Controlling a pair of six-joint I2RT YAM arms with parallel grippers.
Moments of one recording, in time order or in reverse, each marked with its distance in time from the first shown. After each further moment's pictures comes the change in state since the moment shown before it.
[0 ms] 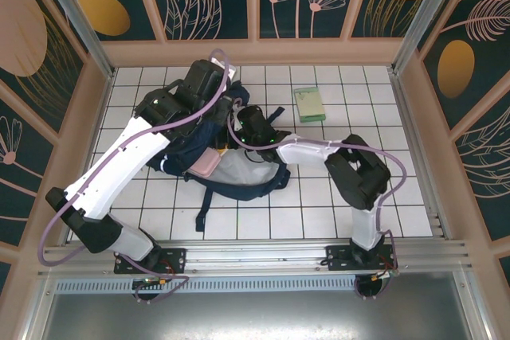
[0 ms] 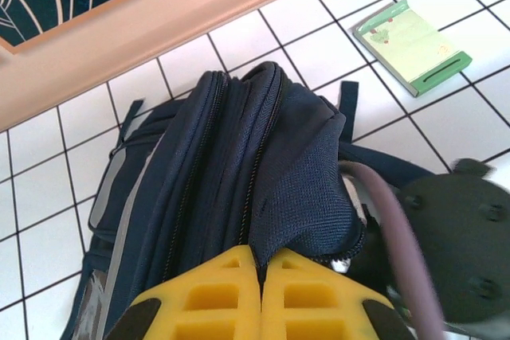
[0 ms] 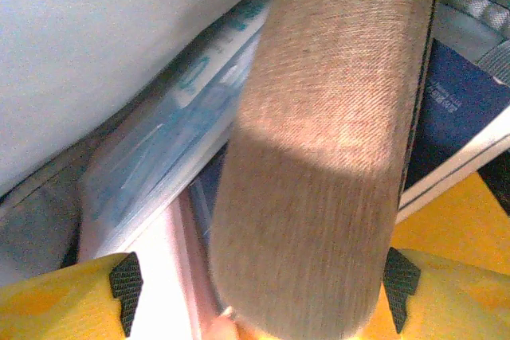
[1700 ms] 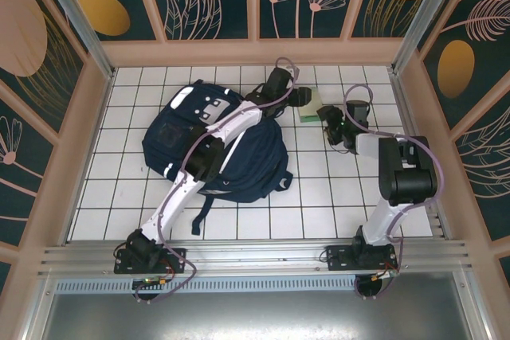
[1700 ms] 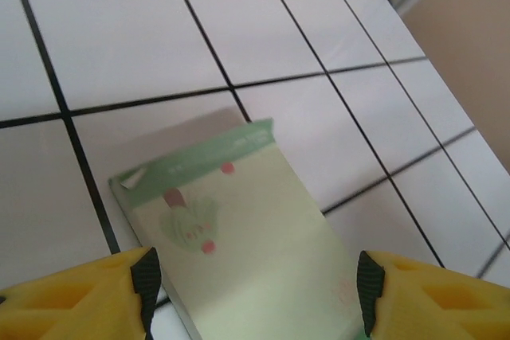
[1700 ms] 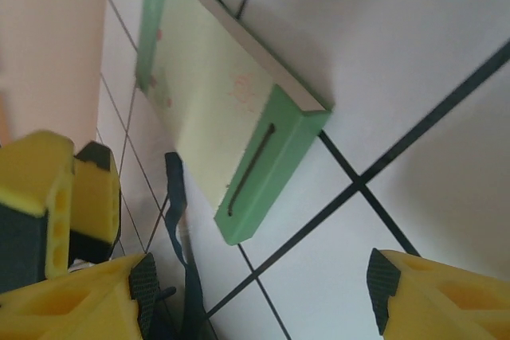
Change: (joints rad) left arm 0.061 1.271 0.740 0.793 0.472 -0.399; right arm -0.766 -0.115 -0.360 0.084 -0.151 0.598
